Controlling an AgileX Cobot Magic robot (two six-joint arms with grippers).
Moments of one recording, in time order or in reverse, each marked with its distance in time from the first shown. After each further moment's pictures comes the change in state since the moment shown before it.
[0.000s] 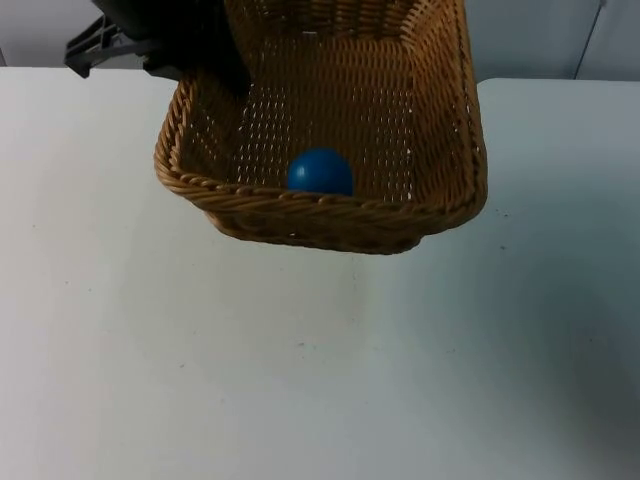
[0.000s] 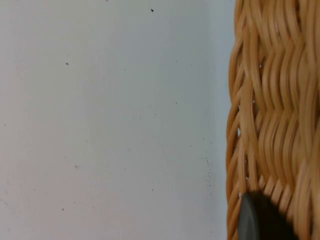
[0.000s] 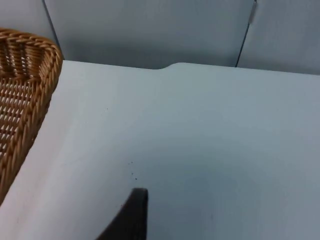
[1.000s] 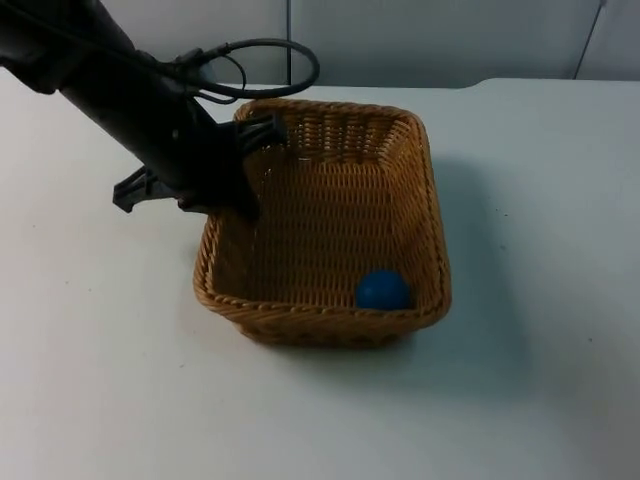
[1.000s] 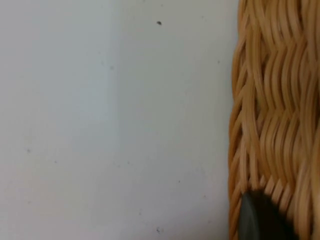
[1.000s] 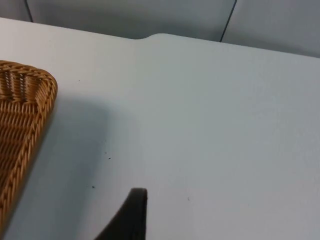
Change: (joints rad) right arm 0.045 0.087 0.001 -0.190 -0.009 0.128; left arm 0.020 0.324 0.020 -0.216 -0.187 0.225
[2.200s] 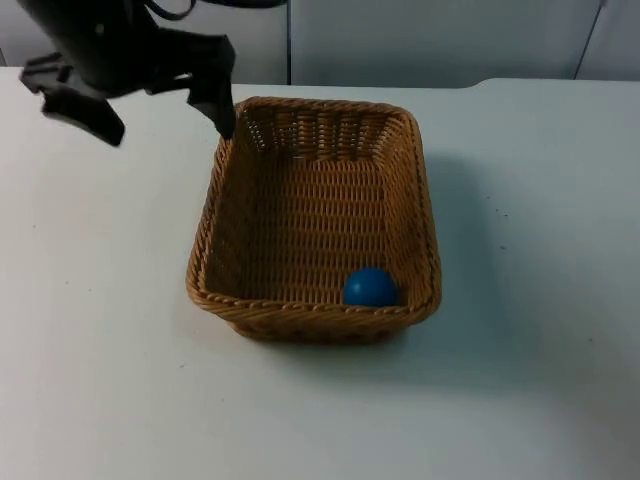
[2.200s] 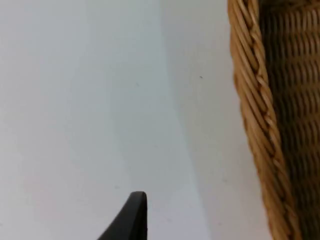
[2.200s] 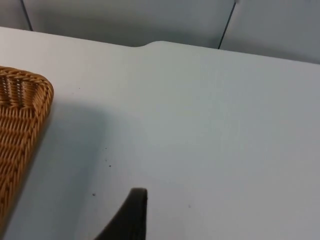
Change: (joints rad) right arm 0.000 0.000 0.000 -0.002 -0.019 0.008; left arm 0.011 -0.272 0.000 0.573 0.122 -0.219
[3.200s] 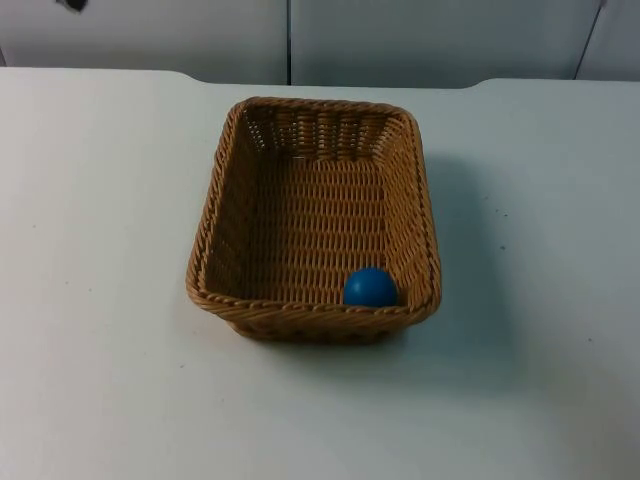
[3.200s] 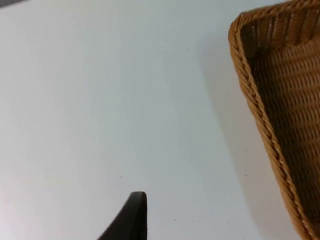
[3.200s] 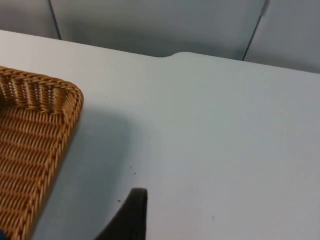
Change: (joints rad) right arm 0.055 0.000 0.000 0.022 -0.024 0.000; left arm 0.002 -0.640 0.304 0.235 0.040 -0.035
